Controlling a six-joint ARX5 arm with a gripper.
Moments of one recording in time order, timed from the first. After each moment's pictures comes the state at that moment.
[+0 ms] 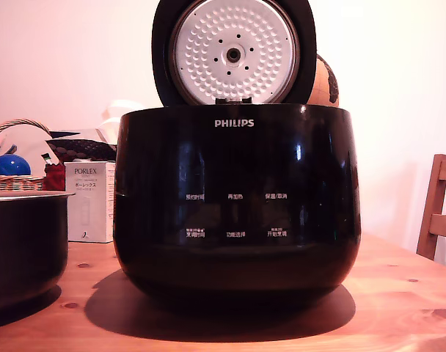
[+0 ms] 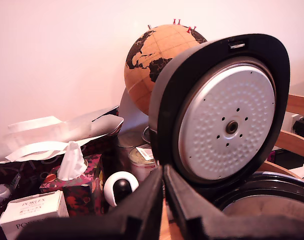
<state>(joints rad) -0.40 0.88 0.76 0.10 0.15 0.02</state>
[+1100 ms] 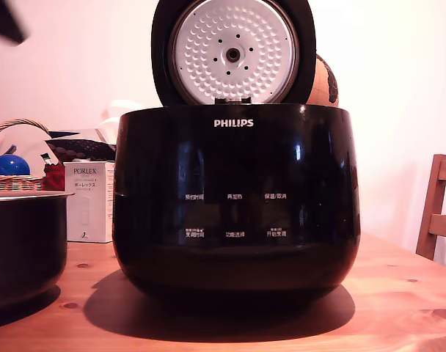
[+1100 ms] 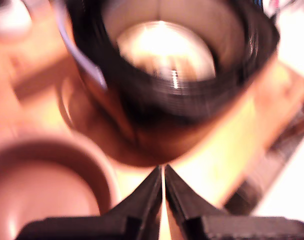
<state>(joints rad) -0.40 0.89 0.96 -0.96 0.38 0.19</state>
